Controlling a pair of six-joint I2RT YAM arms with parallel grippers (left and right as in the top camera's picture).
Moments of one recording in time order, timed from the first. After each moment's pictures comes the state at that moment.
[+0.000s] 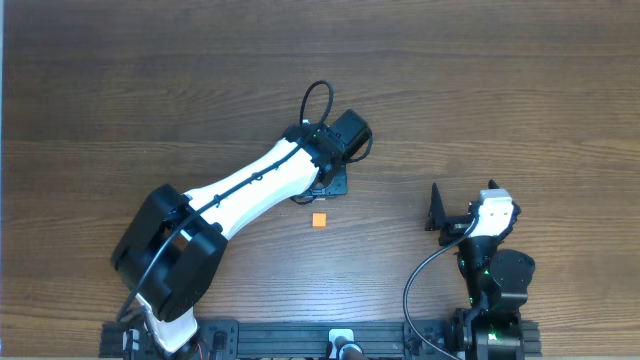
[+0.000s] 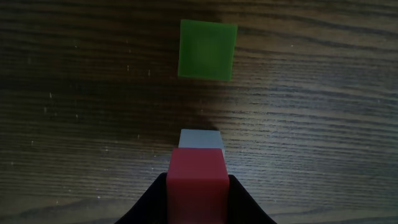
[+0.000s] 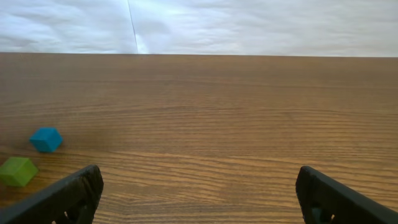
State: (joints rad) left arm -0.76 1.91 1.35 -0.89 -0.11 -0.80; right arm -0.06 0.11 0.01 -0.06 -0.13 0.00
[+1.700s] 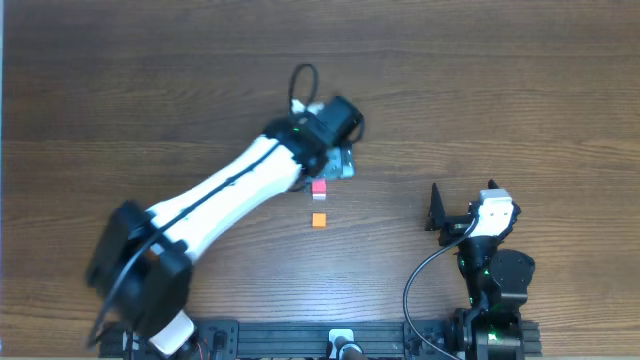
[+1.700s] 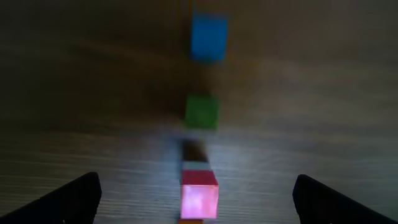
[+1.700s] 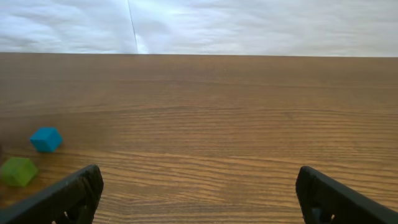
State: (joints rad) left arm -0.72 1.79 1.36 -0.84 -0.17 -0.79; right arm -0.06 0.11 0.01 -0.06 -0.13 0.00
